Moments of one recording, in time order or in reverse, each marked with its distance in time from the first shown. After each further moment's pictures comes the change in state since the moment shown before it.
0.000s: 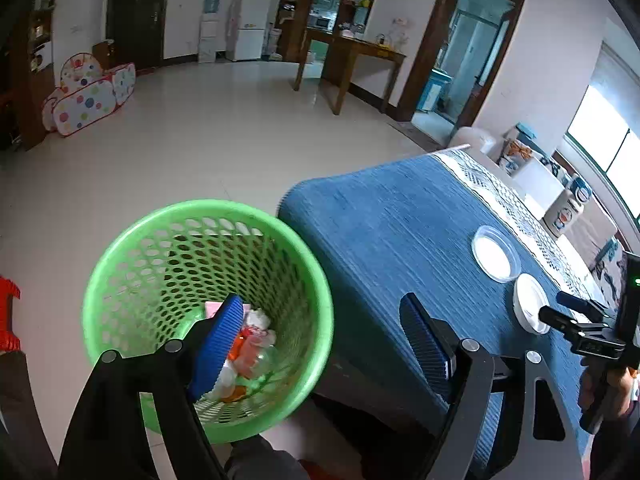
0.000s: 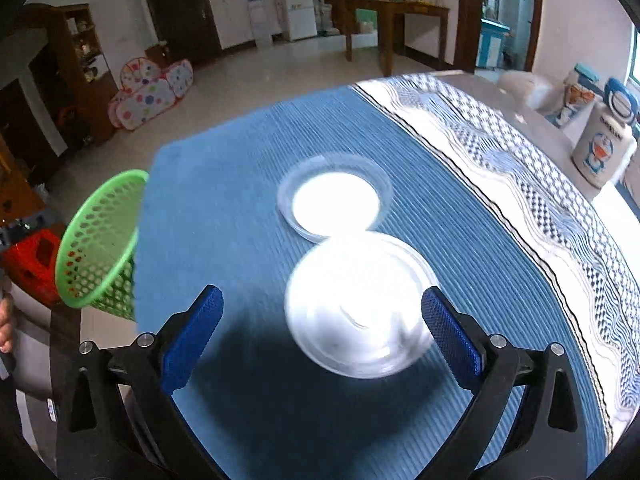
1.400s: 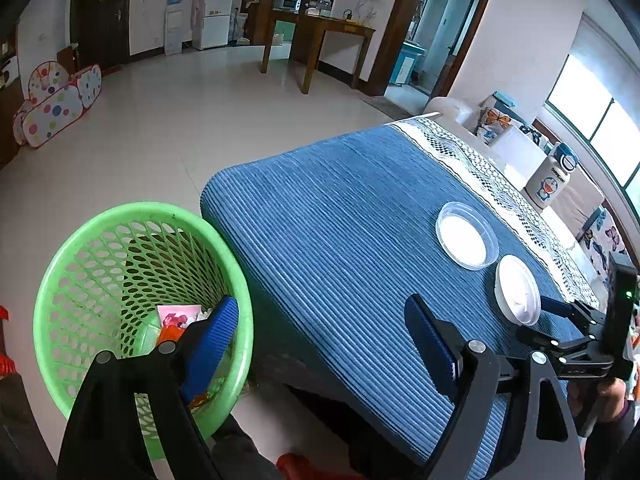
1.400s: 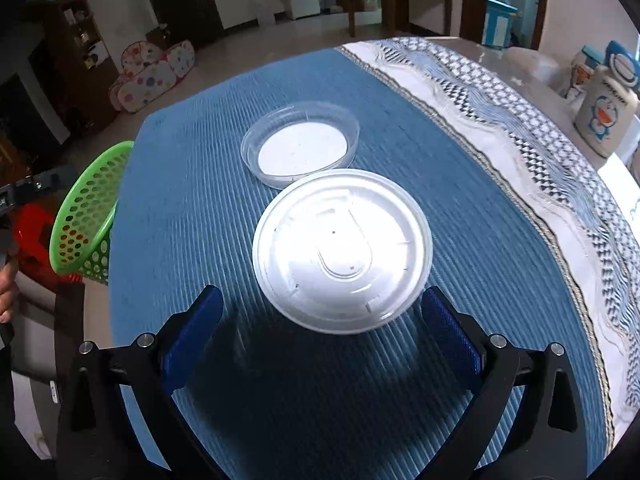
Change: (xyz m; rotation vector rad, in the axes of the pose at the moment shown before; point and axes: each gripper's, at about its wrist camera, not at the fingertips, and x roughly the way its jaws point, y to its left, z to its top) left arm 0.044 -0.059 0.012 0.078 0.081 -0.063; right arm 0.016 -0.026 -0.019 -0.006 0.071 0.034
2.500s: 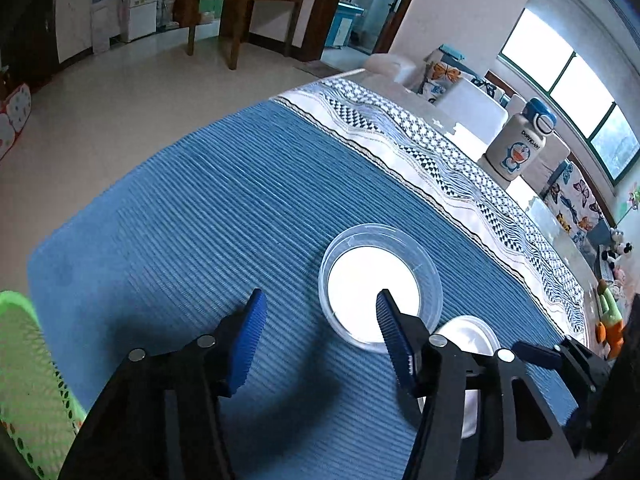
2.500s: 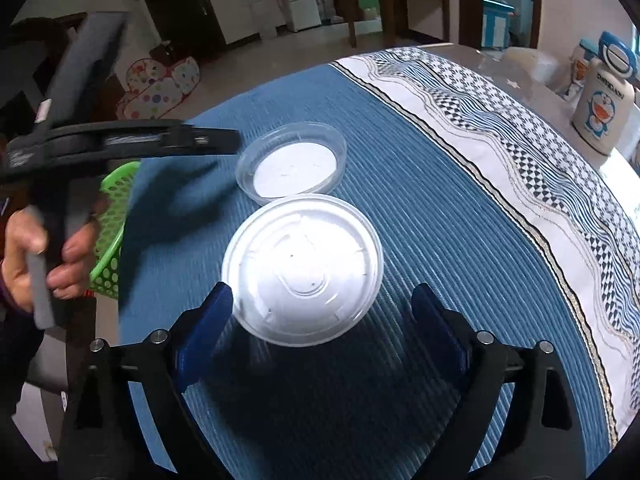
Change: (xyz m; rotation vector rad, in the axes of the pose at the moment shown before) left arm 0.120 -0.123 0.061 0.146 0.135 -0.163; right arm -0.016 -0.013 0.001 0.019 -0.050 0.039
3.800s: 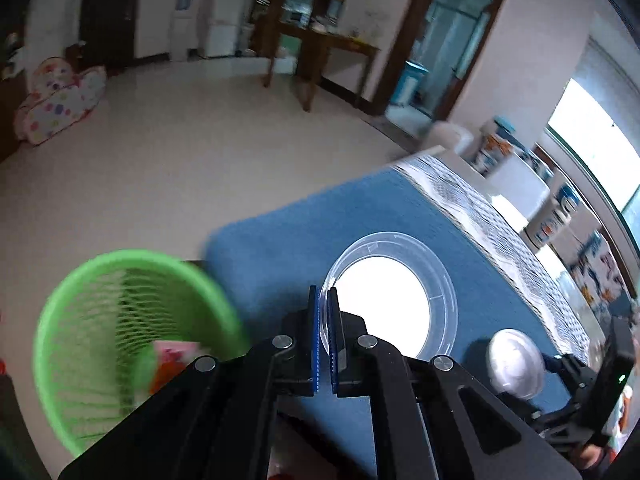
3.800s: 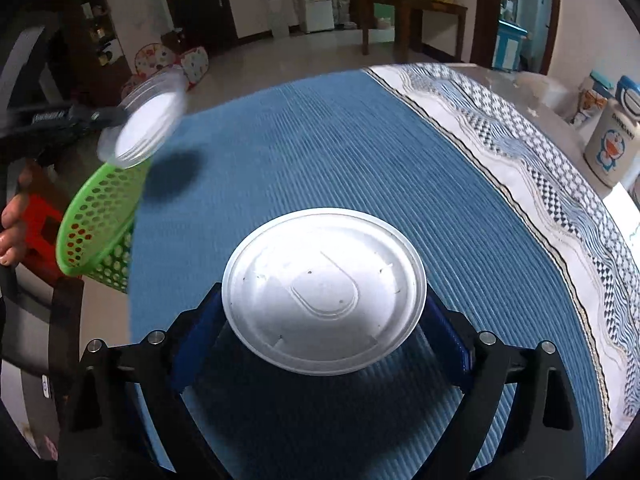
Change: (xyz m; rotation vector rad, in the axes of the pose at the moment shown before) left arm -0.145 0.118 -0.057 -0.200 -0.215 0.166; right arm 0.011 0.043 0.011 -0.073 -0.024 -0.024
